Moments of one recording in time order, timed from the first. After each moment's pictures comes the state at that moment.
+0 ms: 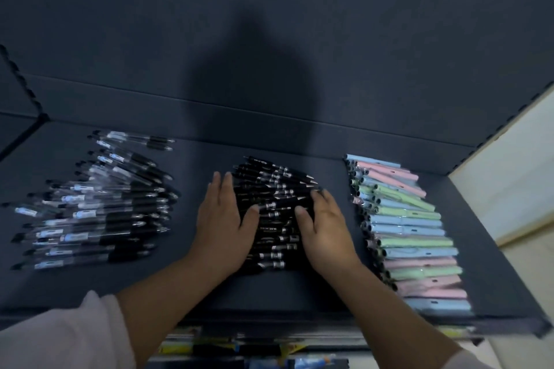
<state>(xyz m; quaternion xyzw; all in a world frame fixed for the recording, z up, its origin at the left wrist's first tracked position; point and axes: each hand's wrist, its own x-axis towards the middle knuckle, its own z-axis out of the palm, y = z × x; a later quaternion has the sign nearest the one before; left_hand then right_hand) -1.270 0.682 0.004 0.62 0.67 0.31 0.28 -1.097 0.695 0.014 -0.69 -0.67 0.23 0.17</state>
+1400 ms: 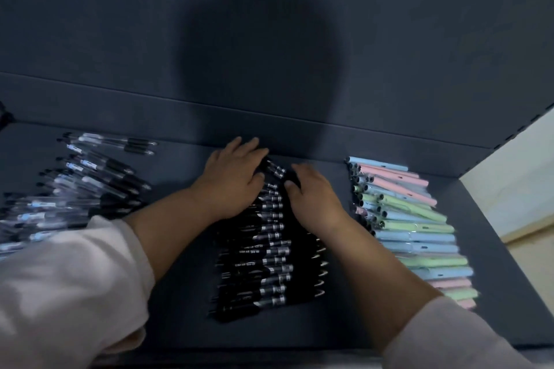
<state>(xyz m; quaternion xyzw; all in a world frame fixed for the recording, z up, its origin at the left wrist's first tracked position) -1.272 0.790 0.025 0.77 0.59 0.14 0.17 -1.103 0.786 0.019 -0.65 -0.71 0.23 0.12</state>
